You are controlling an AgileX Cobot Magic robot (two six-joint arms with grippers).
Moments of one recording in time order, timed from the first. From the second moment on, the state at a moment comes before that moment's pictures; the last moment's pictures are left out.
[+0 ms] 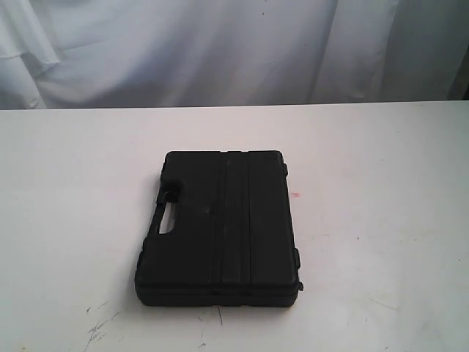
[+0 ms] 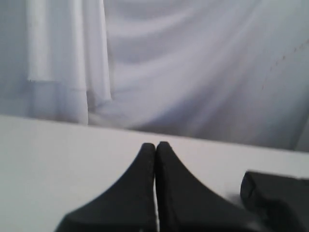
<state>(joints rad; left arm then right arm) 0.02 0.00 0.00 -0.08 0.05 -0.04 0.10 0.01 0.00 -0.06 0.35 0.16</state>
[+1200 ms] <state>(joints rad) 0.02 0.88 -0.65 -0.26 0.64 -0.01 0.10 0.01 0.00 -0.06 0.35 0.16</state>
